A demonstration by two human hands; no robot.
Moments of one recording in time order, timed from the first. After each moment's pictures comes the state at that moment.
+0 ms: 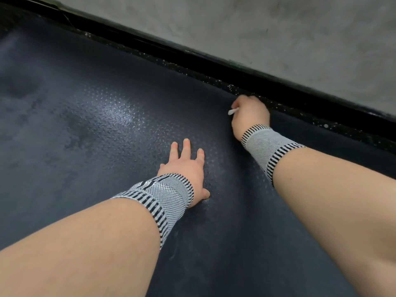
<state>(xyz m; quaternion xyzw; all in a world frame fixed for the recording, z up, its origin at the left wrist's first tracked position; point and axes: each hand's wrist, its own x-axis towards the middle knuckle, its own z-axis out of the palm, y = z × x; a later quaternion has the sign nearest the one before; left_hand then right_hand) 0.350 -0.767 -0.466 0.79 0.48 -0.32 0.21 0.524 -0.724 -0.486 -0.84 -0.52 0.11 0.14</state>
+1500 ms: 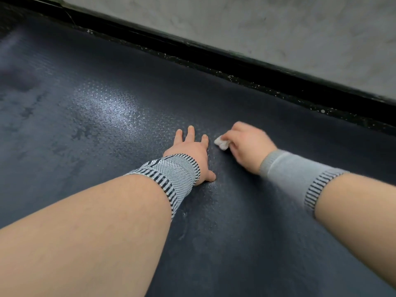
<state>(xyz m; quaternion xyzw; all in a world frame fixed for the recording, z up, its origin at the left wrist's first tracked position) 0.346 -0.764 -0.473 0.80 0.47 -0.31 0.19 0.498 -0.807 -0.491 -0.70 -0.70 0.12 0.04</state>
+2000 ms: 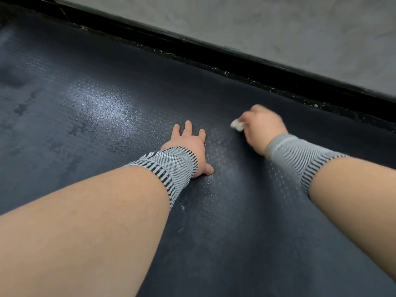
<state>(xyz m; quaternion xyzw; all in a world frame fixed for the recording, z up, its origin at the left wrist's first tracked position) 0.345 -0.764 -0.474 0.81 0.47 -0.30 0.19 0.526 -0.804 -0.487 -0.79 -0.61 0.06 0.02</state>
